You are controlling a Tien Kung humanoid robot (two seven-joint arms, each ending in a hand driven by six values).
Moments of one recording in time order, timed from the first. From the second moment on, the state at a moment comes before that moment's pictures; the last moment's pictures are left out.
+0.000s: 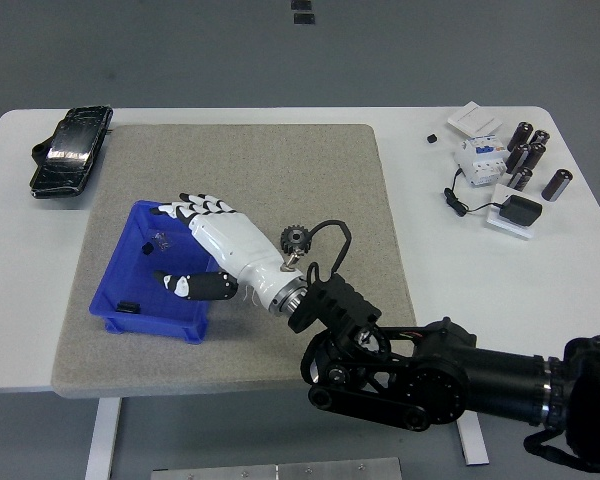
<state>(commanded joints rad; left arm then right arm) -0.11 0.29 -0.97 -0.28 0.83 0.03 0.57 0.76 -0.01 0.25 1.28 -1.60 -0.64 -0.18</state>
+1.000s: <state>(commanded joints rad) -0.11 0.29 -0.96 -0.27 0.83 0.03 0.56 0.80 -0.05 0.19 0.91 -1.69 -0.44 -0.26</state>
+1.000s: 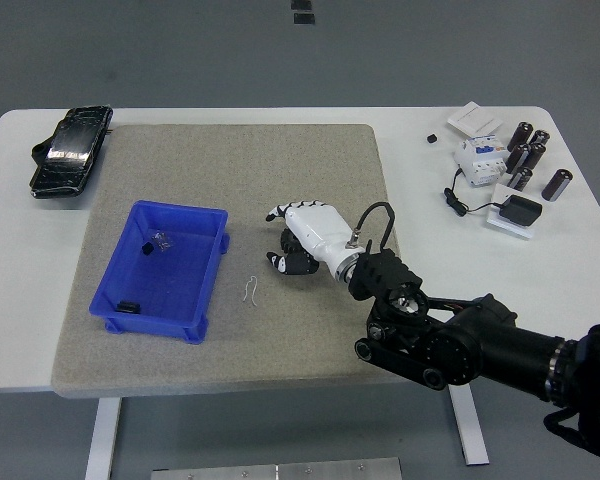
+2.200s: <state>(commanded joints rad) -0.11 0.28 -0.95 -0.27 0.81 0.03 0.55 0.79 -0.06 0.13 0.89 -1.66 -0.46 -0.25</state>
